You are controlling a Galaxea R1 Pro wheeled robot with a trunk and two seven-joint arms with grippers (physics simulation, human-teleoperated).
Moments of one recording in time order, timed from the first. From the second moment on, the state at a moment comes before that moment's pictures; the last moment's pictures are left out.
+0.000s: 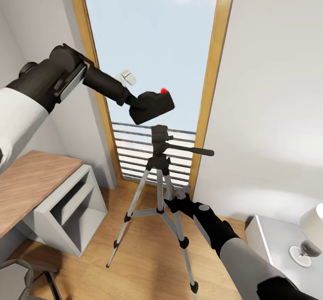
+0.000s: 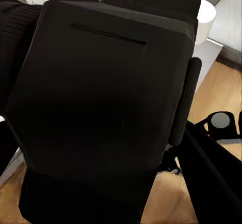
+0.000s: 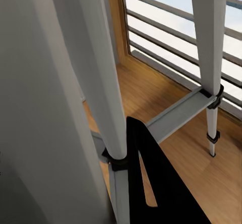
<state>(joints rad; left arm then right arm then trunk) -1.79 0.22 -0.79 -0.72 0.23 0.80 -1.33 -0.77 0.10 0.24 -0.55 0.01 0.07 0.34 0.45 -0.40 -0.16</state>
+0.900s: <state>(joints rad) -1.89 0.09 -0.88 -0.64 0.08 0.81 -1.36 -0.77 0.10 0.24 -0.55 0.02 0.06 0.34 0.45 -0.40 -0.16</state>
